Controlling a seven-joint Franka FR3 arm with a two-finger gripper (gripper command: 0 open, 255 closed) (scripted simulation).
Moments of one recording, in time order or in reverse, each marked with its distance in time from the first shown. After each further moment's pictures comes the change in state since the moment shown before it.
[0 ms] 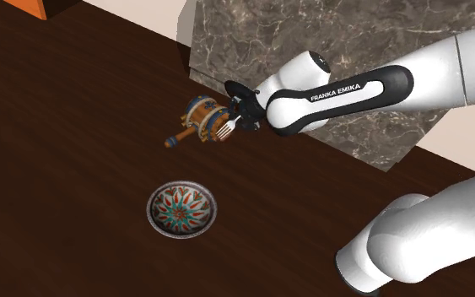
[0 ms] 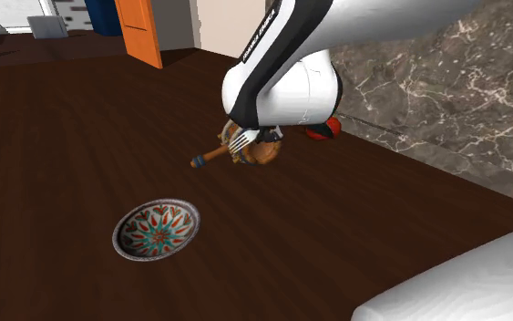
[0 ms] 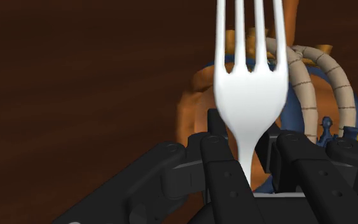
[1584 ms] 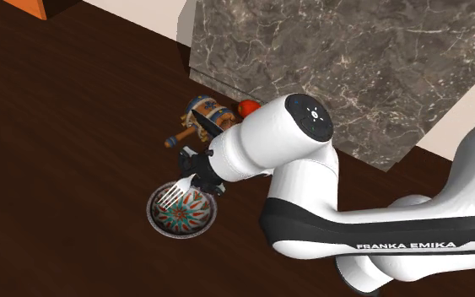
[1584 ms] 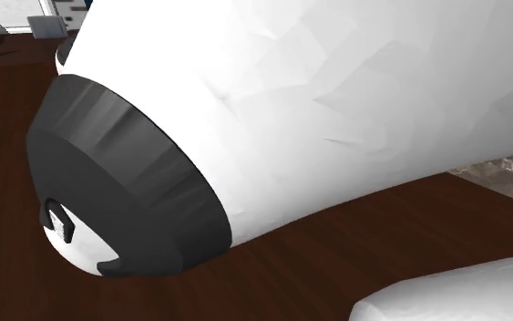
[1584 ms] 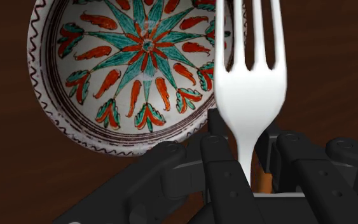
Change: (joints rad) arm -0.040 -0.249 0.718 -0.063 -0.048 -0.125 0.743
